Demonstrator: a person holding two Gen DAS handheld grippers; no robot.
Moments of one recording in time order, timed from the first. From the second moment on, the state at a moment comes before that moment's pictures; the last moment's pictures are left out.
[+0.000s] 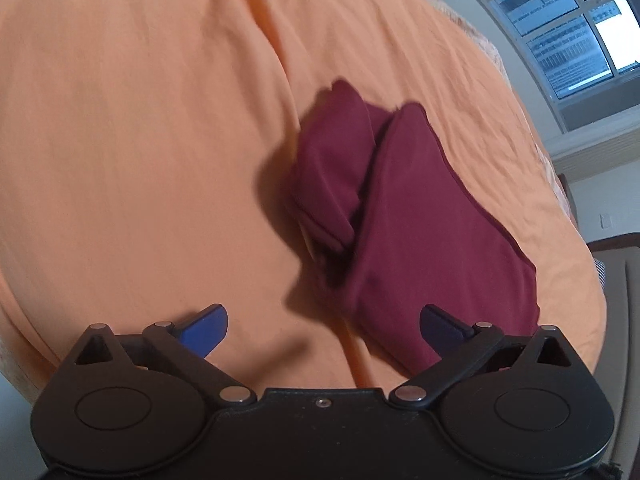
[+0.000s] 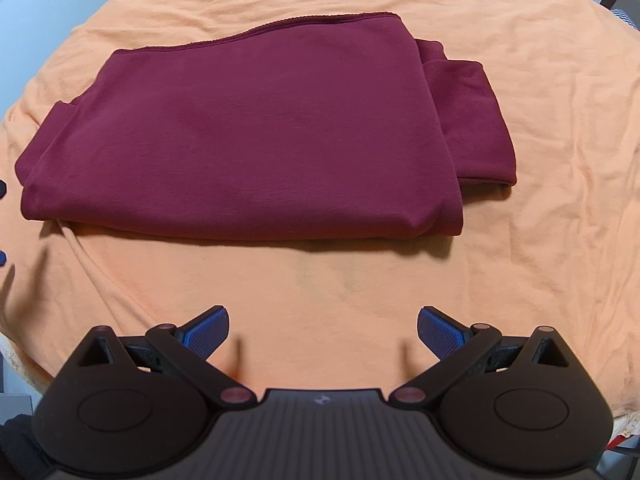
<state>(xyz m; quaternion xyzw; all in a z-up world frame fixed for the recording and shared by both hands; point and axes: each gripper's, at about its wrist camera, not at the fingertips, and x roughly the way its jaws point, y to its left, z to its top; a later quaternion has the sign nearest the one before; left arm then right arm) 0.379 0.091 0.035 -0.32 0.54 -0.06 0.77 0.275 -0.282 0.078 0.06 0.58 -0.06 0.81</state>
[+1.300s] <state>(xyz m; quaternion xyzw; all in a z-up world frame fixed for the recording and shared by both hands) 0.398 0.057 0.014 -0.41 0.49 0.01 0.77 0.357 -0.247 0.037 -0.13 0.54 0.05 0.83</state>
